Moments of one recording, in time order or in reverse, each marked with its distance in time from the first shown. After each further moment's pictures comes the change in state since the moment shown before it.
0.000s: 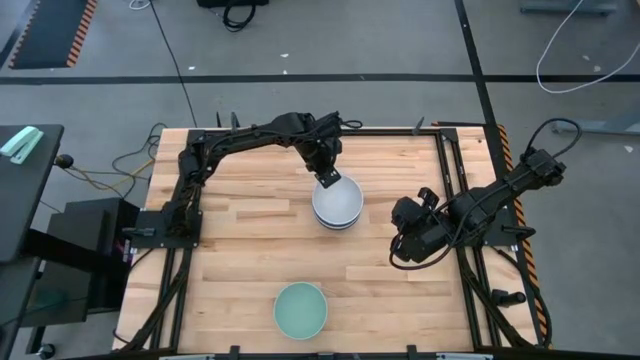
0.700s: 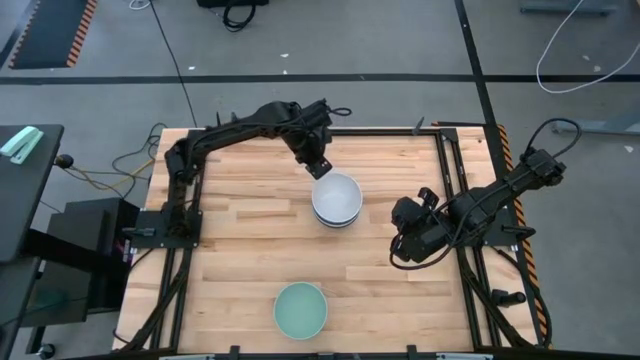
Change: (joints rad) left arm 0.032 -0.108 0.000 -0.083 -0.001 -0.027; right arm 0.000 0.000 0.000 0.000 0.000 0.000
